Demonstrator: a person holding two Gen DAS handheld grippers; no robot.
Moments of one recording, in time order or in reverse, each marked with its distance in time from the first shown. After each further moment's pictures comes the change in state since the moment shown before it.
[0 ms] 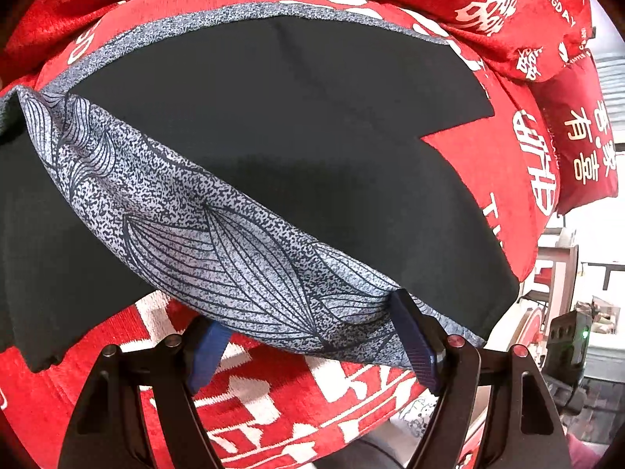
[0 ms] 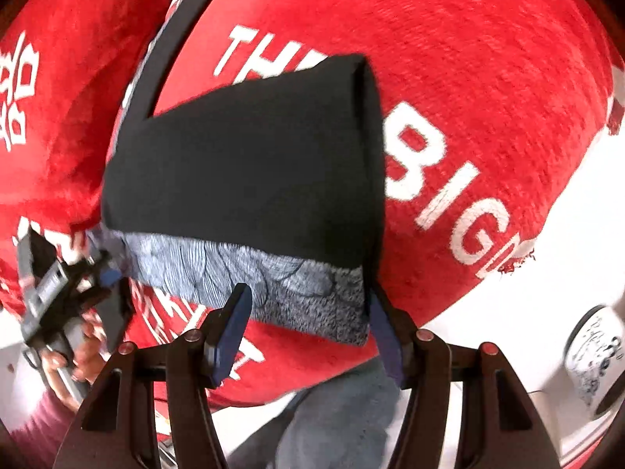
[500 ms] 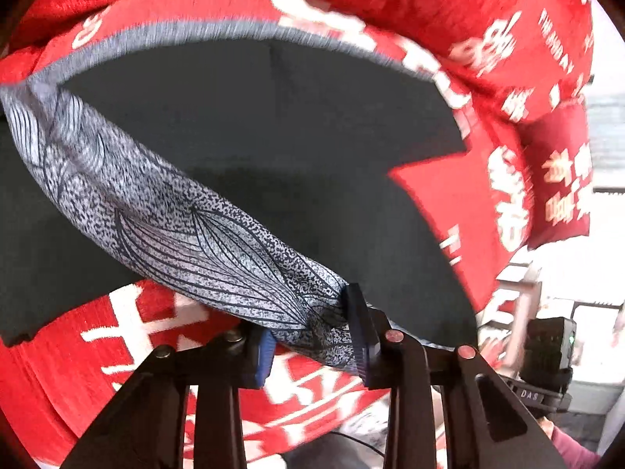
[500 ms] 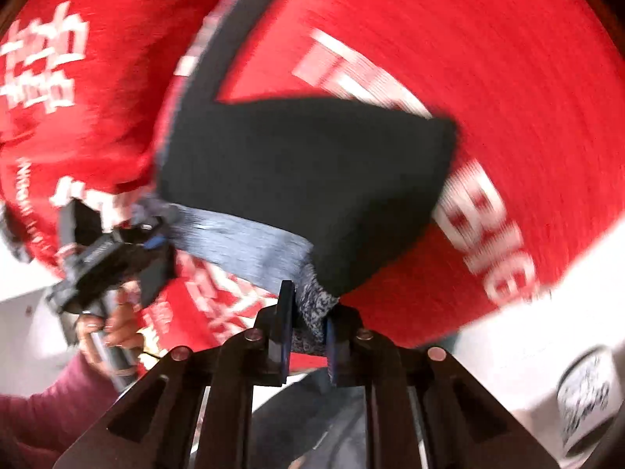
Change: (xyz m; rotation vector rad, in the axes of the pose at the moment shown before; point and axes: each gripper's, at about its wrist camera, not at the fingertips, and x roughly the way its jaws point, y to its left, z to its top) left arm -0.026 -0.008 0.013 -0.142 -0.062 -0.145; right arm -0.024 0.048 0.036 -0.192 0.146 0.144
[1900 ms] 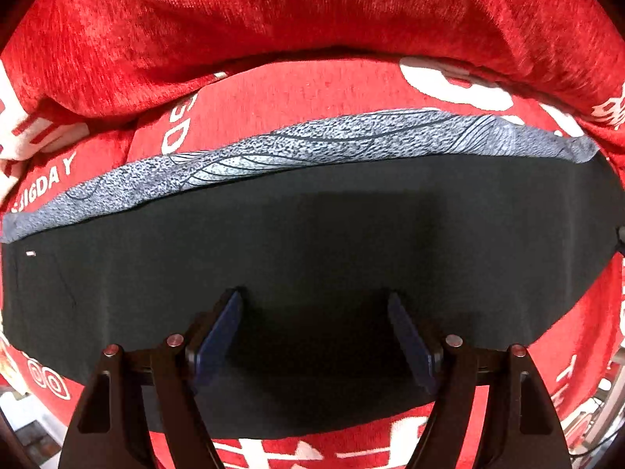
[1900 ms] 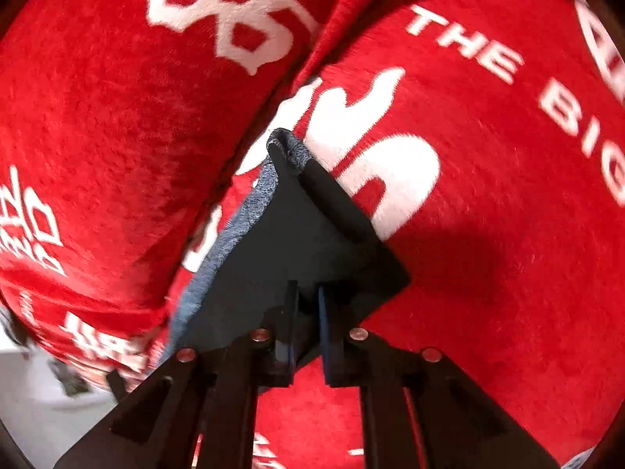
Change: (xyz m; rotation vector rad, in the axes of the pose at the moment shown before) left arm 0.036 0.027 0.088 -0.063 -0.086 0.584; right arm -0.020 0.028 0.264 0.014 -0.188 -0.082
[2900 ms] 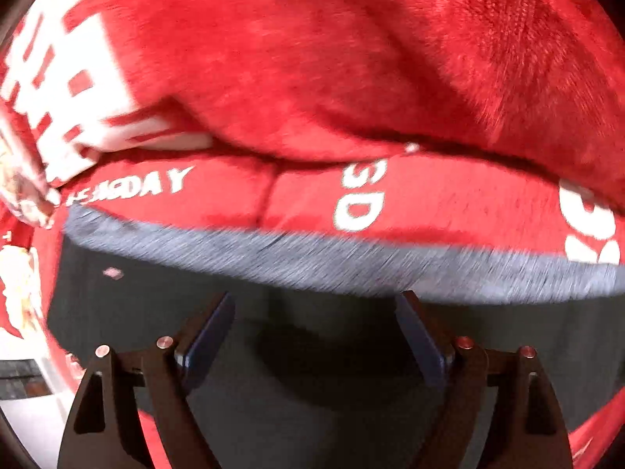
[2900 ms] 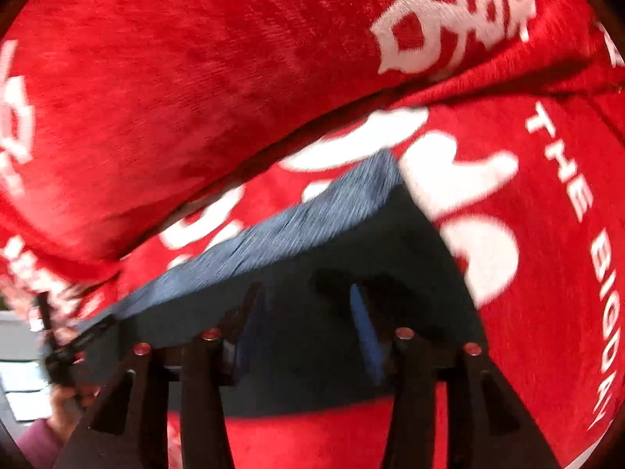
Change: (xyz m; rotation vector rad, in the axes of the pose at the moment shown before) left arm -0.005 0.126 0.041 -0.221 -0.086 0.206; right arm 0.013 0.078 0.009 -0.329 0.048 -0.118
